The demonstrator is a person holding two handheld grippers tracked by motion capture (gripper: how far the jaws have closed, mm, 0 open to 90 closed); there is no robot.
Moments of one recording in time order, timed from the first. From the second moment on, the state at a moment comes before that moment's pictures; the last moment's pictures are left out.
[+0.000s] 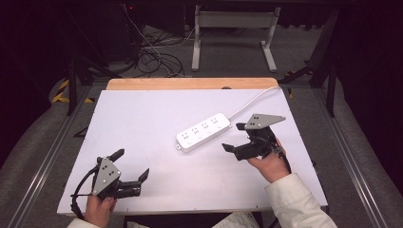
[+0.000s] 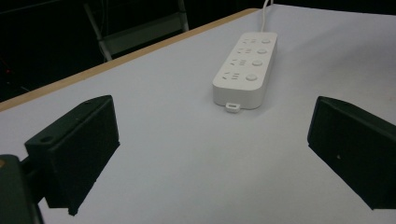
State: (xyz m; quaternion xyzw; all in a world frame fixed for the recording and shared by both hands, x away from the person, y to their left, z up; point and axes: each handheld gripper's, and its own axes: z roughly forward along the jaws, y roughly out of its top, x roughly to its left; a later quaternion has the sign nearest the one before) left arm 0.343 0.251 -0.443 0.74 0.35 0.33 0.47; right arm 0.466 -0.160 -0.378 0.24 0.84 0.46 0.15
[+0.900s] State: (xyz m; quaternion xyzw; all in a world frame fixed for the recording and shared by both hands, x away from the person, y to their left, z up) left arm 0.343 0.252 -0.444 0.74 0.35 0.33 0.47; right arm 0.545 -0.131 -0.397 0.30 0.85 0.40 0.15
